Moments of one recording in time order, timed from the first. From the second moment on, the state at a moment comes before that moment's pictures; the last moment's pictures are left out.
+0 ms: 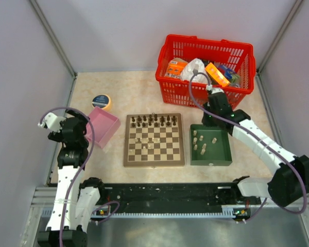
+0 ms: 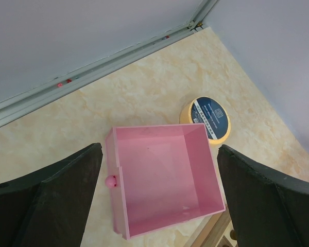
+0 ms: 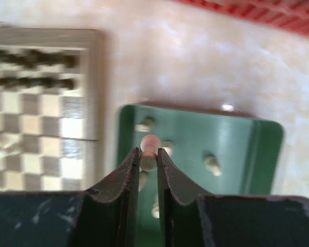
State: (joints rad) left arm 0.06 0.67 0.67 -0.31 -0.59 -0.68; right arm 0.41 1.28 0.99 -0.56 0.16 0.36
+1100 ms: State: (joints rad) left arm 0.10 0.76 0.67 -0.32 -0.59 -0.71; right arm 1.23 1.96 1.61 -0.52 0.24 0.42
